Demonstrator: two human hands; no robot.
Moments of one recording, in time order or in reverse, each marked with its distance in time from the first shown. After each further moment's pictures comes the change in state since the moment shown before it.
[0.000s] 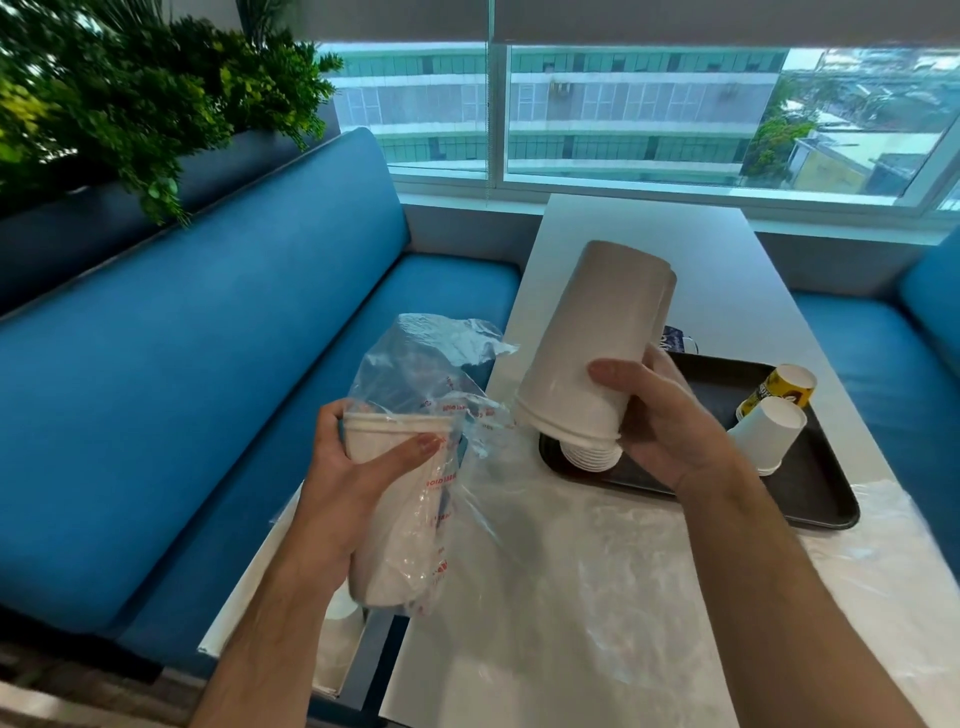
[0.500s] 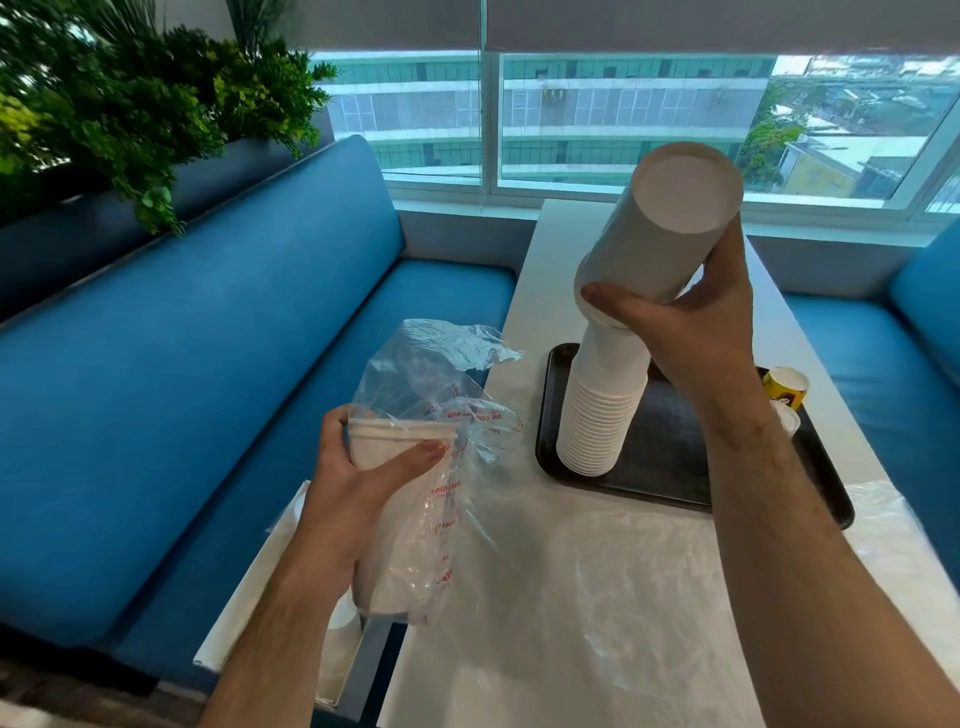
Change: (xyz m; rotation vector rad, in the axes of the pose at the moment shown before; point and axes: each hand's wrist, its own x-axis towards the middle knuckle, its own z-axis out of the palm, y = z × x) left_hand 0.002 -0.001 0.005 -0.004 -0.016 0.011; right_hand 0.030 -0.048 -0.004 -0.707 0.392 -0.686
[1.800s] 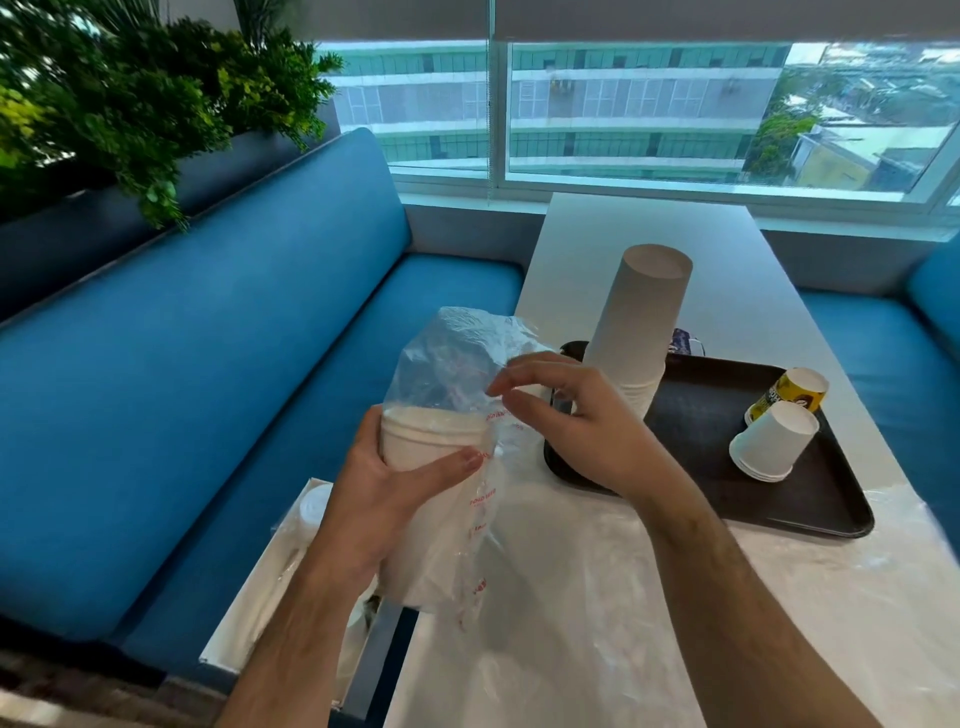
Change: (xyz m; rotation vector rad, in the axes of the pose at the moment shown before) left_hand 0.006 0.000 0.012 0.098 -0.087 0.021; right_hand -0.061 0.005 0.048 -0.047 -0.686 0.064
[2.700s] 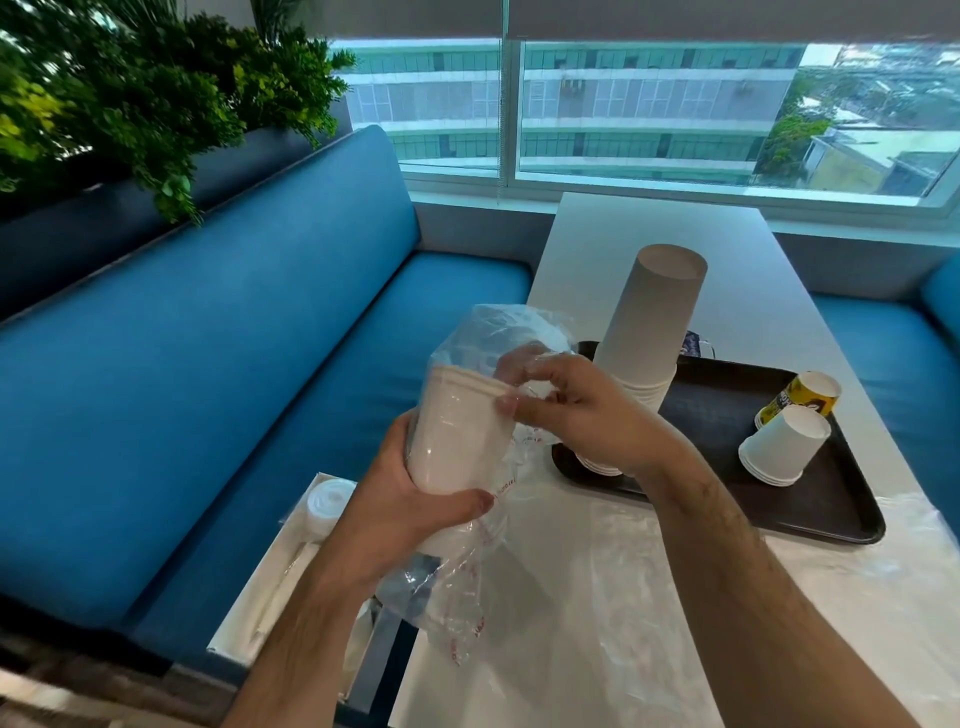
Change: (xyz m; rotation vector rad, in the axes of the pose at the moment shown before) left_hand -0.005 -0.006 -0.005 0.210 -0.105 -0.032; right_hand 0.018 0.001 -0.002 0.102 -0.198 -0.032
